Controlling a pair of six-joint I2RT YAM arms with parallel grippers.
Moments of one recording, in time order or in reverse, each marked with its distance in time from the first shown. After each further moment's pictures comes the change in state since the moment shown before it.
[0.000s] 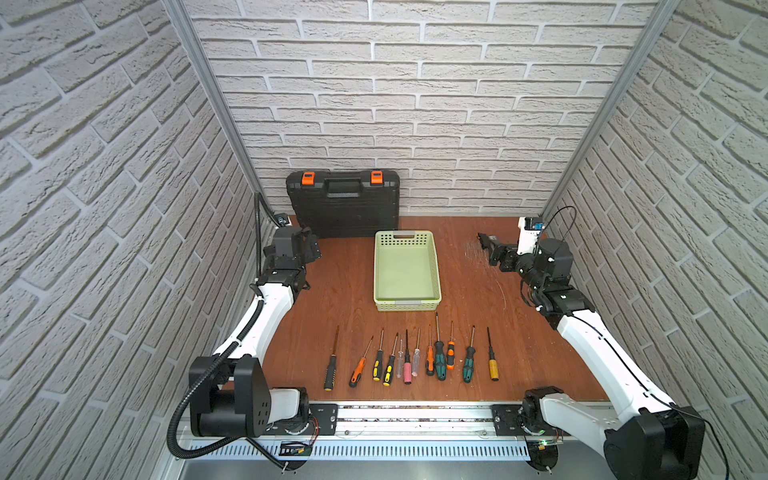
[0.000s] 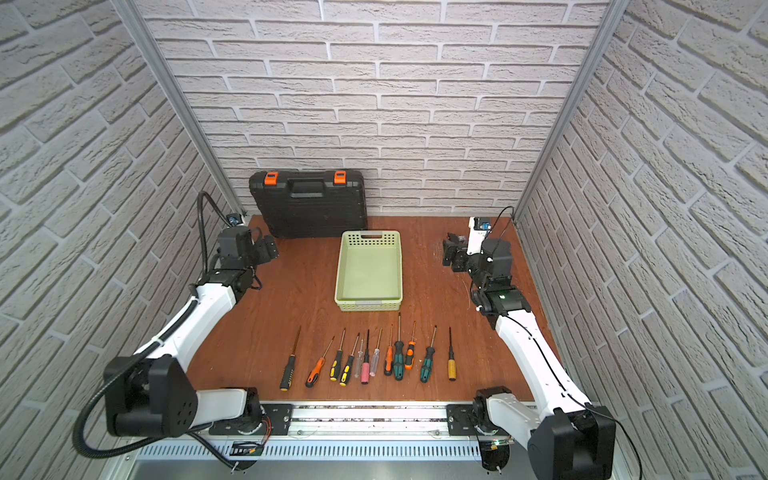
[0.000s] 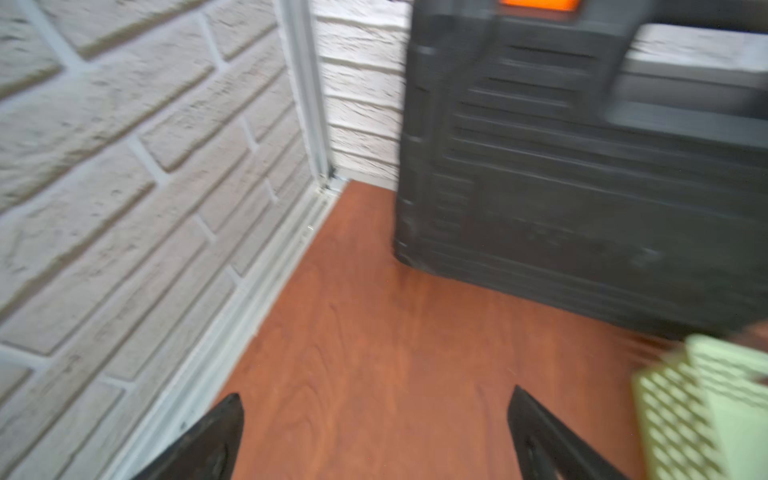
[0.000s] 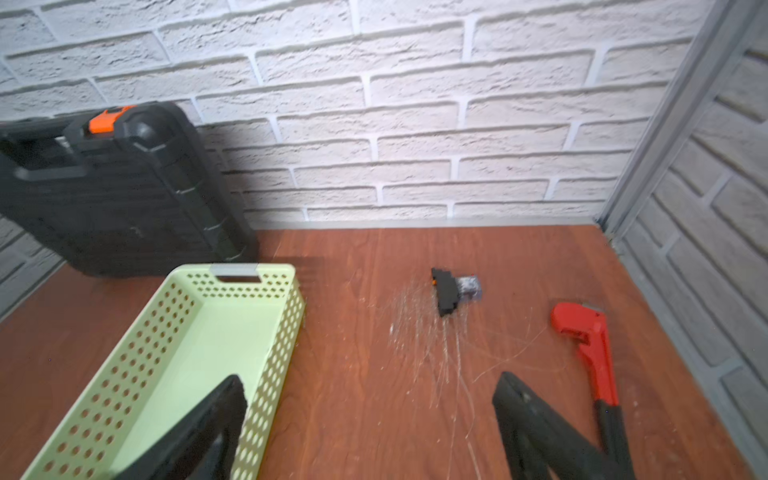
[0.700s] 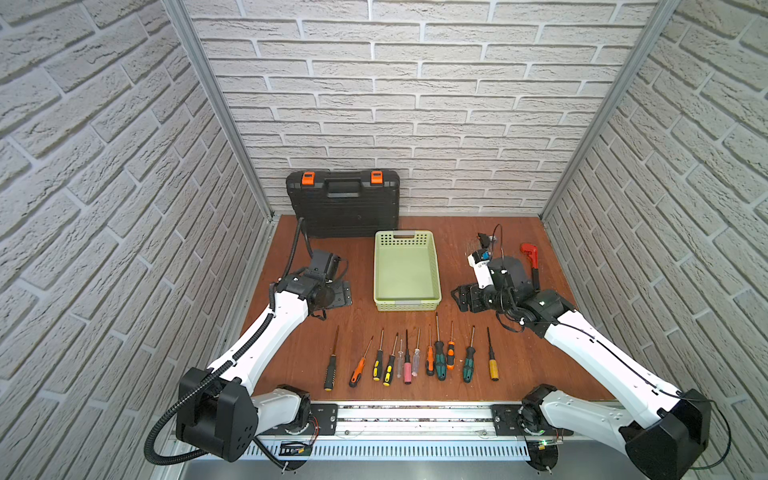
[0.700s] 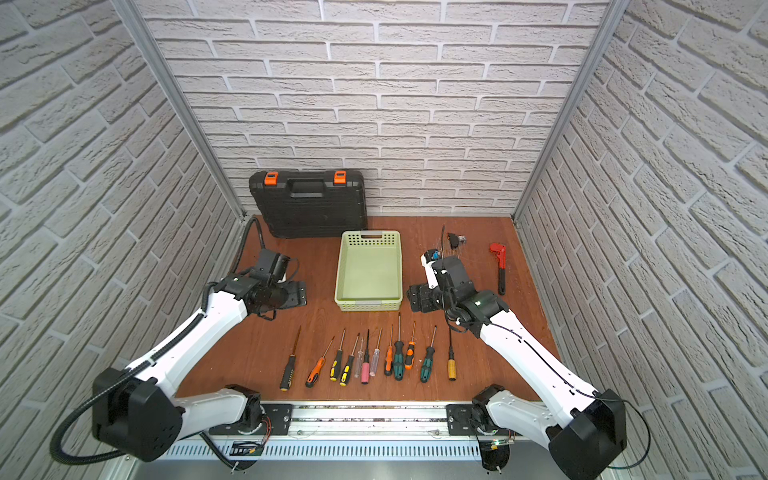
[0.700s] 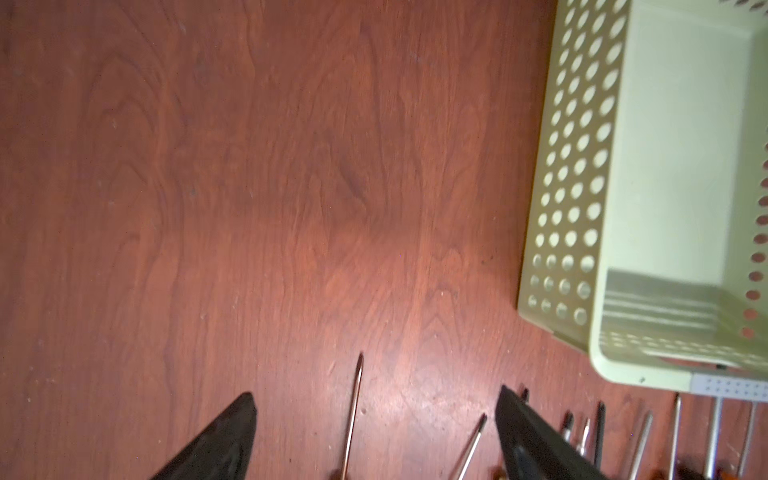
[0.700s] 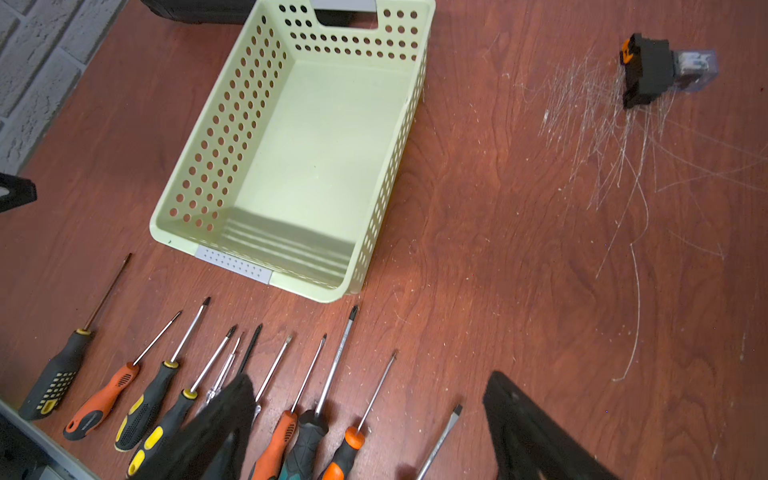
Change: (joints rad) left arm -0.254 -0.061 -0.026 -0.650 0.229 -0.278; right arm 0.356 0.019 0.045 -0.481 0.028 0.126
